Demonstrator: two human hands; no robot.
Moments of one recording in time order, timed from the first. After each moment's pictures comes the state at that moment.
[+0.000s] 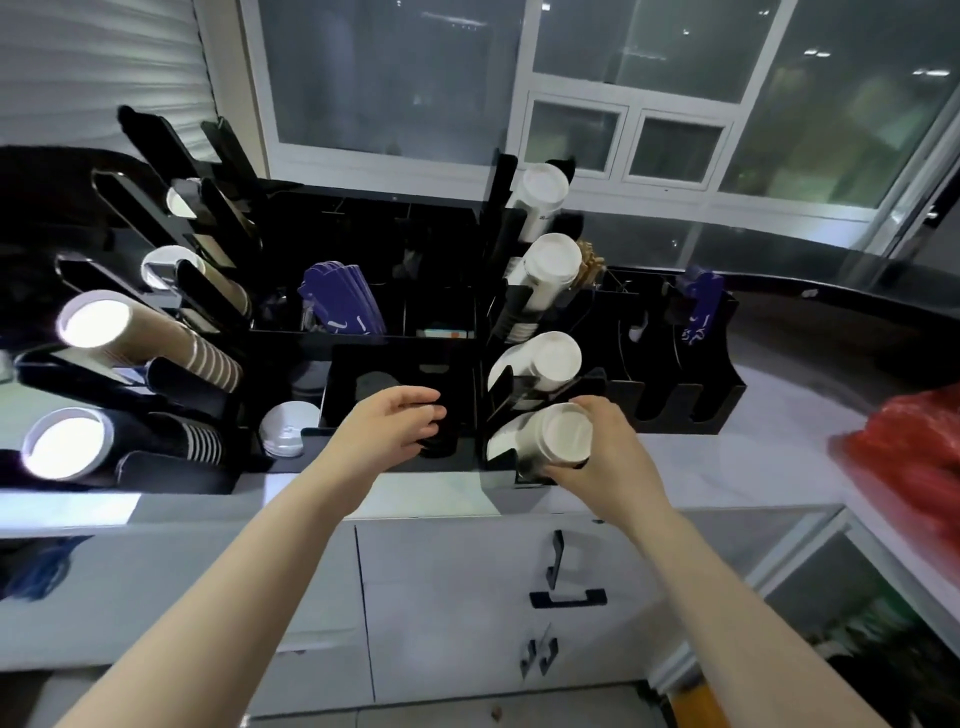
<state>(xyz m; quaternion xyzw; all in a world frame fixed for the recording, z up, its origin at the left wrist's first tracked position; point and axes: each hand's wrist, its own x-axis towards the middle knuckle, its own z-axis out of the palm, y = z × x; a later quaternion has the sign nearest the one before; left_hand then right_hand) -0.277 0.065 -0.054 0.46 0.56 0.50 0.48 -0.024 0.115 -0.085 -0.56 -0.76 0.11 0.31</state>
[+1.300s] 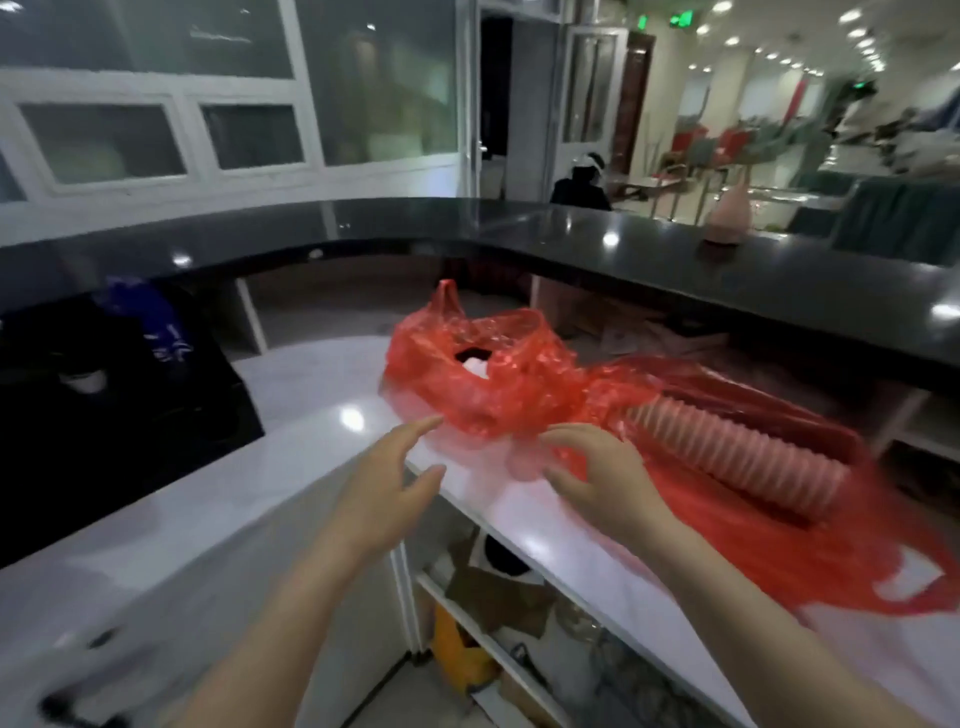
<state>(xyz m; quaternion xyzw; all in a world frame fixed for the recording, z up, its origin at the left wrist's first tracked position) 0.265 0.062 -0.073 0.86 0.31 0.31 0.27 0.480 -0.054 -0.080 -0.74 -0.59 0.01 0.33</state>
